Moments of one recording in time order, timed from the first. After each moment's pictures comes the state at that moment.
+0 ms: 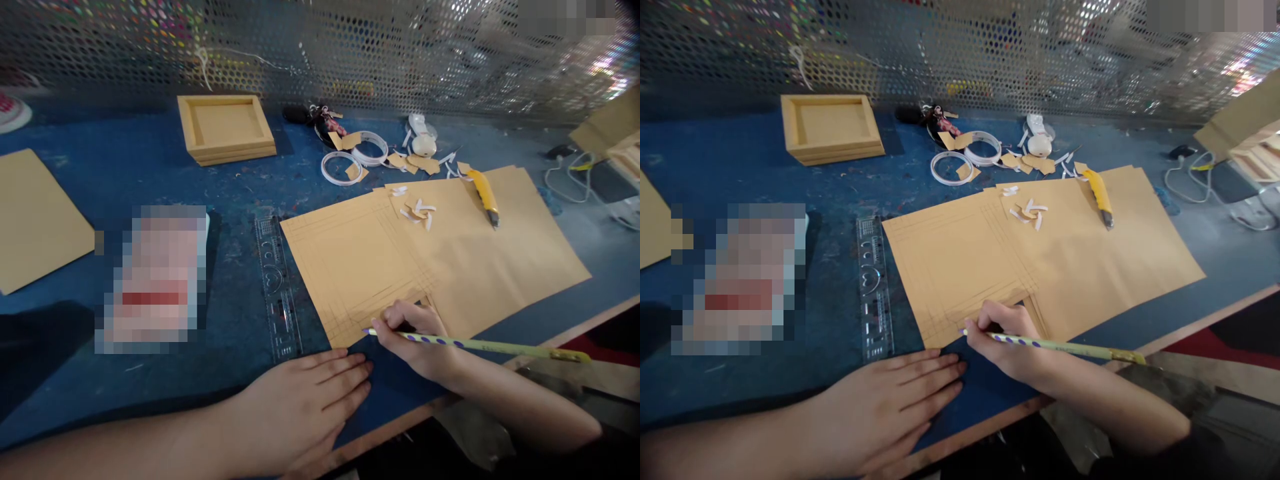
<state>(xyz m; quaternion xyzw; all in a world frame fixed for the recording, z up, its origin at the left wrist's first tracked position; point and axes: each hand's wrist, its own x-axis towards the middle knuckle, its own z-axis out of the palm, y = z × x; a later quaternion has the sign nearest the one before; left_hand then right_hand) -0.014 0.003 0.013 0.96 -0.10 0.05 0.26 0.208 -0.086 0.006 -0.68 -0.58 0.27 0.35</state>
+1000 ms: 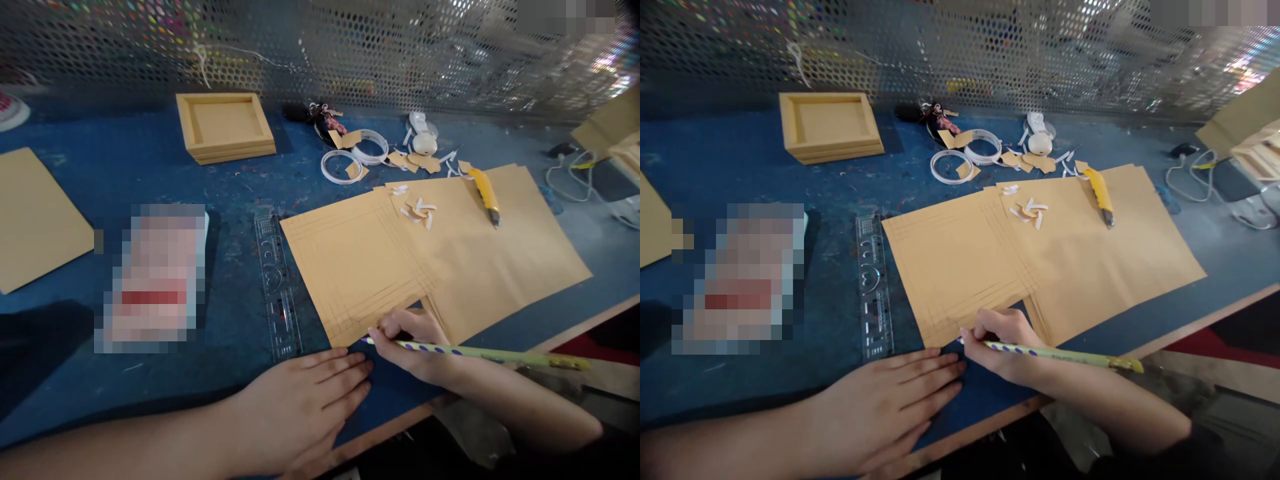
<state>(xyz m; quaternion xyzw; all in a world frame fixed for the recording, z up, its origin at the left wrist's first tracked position) -0.013 0.003 0.013 0.96 -0.10 0.05 0.26 0.209 -0.086 0.009 -0.66 -0.63 0.28 0.32</state>
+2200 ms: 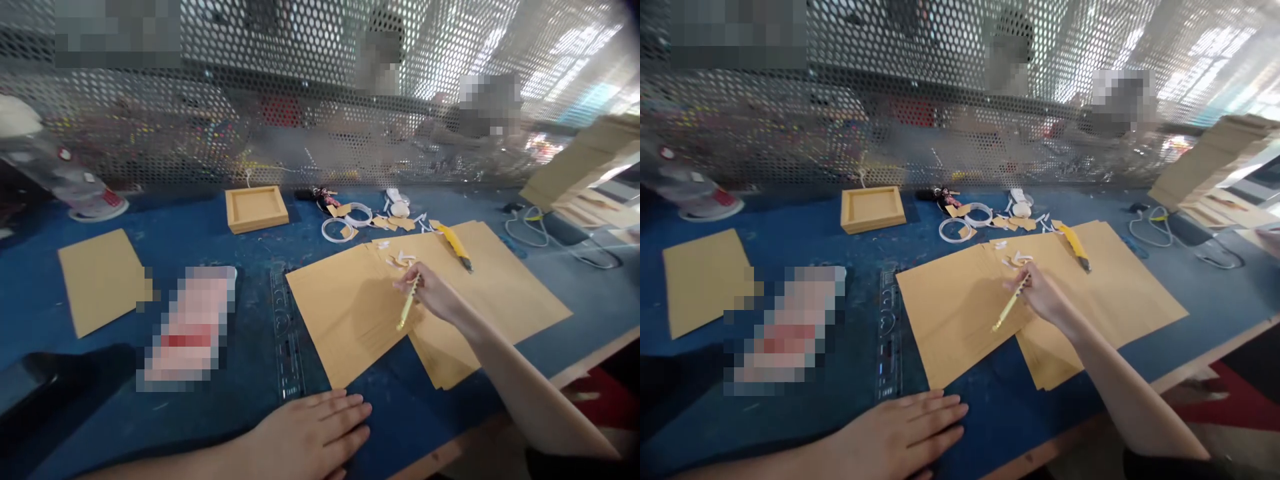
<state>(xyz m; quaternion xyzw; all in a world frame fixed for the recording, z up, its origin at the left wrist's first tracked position) -0.015 0.003 0.002 0.97 -0.11 0.10 0.18 0.322 -0.015 0.018 -0.72 -0.52 0.23 0.38</state>
